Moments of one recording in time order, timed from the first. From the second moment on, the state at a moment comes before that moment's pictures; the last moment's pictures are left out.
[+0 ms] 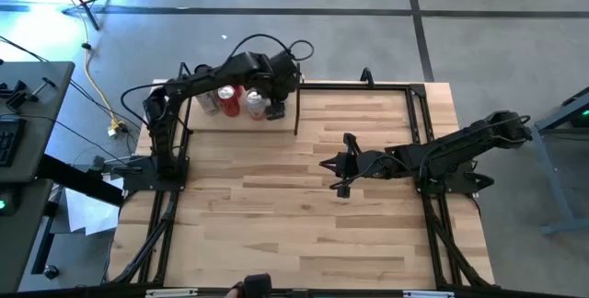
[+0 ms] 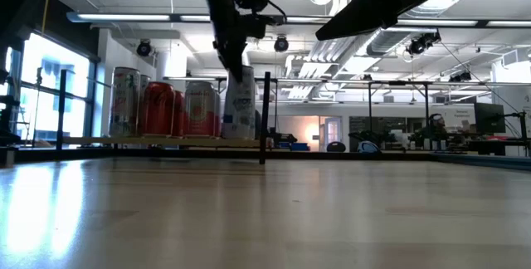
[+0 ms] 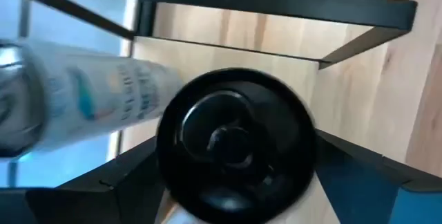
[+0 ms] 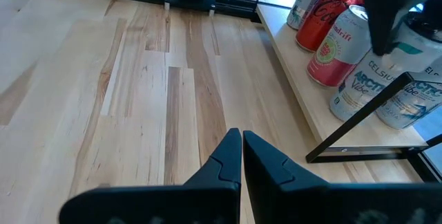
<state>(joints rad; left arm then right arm) 0.48 1.90 1.81 -1.12 -0.11 0.34 0.23 1.29 0.73 0.09 0.41 -0.05</state>
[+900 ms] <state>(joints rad) 0.47 1.90 1.82 -1.10 -0.34 0.17 0.23 1.29 0.73 0.09 0.41 -0.06</state>
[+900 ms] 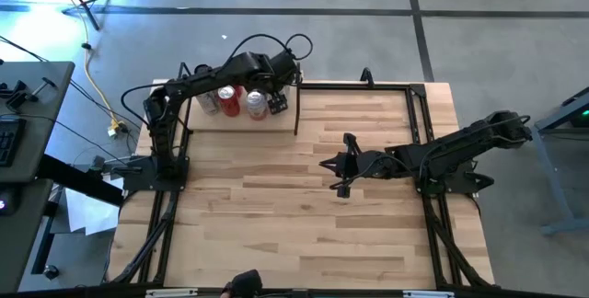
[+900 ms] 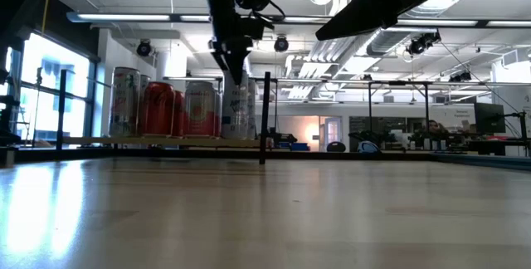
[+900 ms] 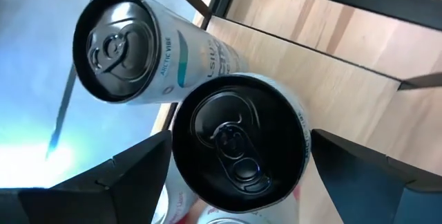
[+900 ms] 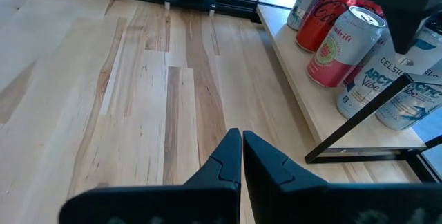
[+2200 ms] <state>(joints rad) 0.49 1.88 1.82 -1.13 -0.33 -0.01 0.23 1.29 0.73 0.09 0.41 -0.06</state>
